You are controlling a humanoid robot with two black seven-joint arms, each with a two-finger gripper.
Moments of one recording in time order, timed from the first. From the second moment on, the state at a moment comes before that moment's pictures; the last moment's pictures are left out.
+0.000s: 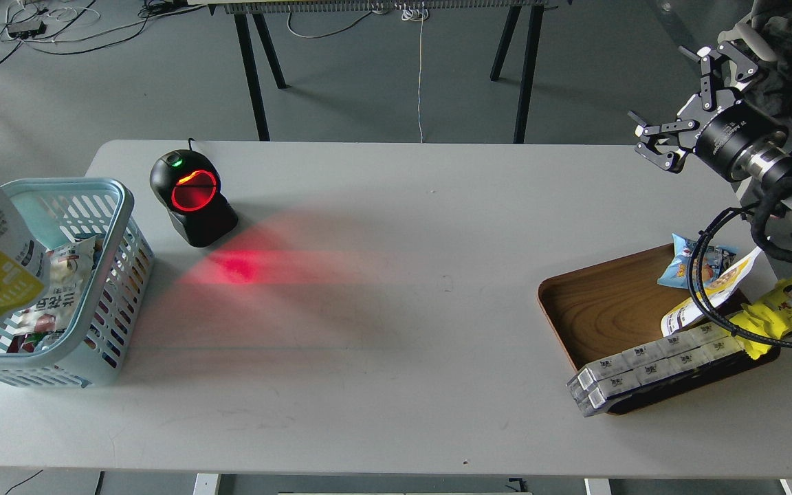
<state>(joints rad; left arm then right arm) -0.92 1.54 0.20 -1.36 1.71 0.38 -0.33 0.80 -0.59 0.71 0.83 0.16 0.36 -0.04</state>
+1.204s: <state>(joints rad) -0.95 1.13 -0.49 -1.18 0.73 0.02 -0.33 0.82 -0.59 0.72 0.88 0.16 0.34 -0.03</state>
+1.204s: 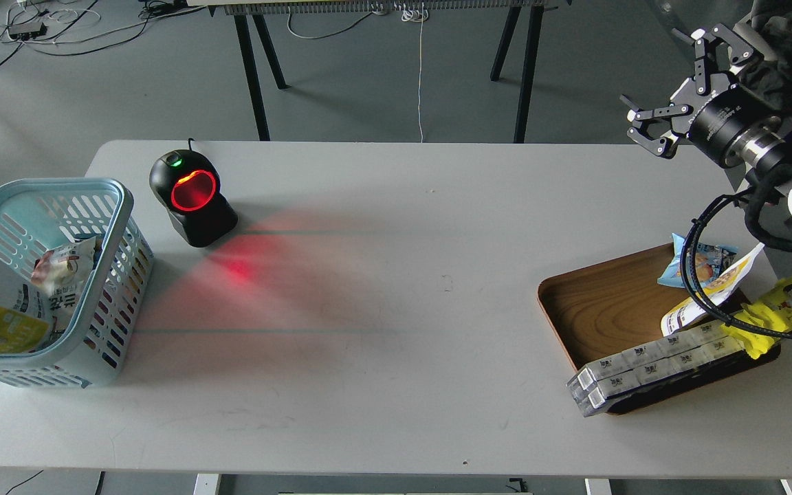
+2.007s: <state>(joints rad) -0.94 0.59 -0.67 -0.87 -0.13 -0.19 -0.03 0.62 -0.64 0.95 1.05 0.17 0.34 -0.03</state>
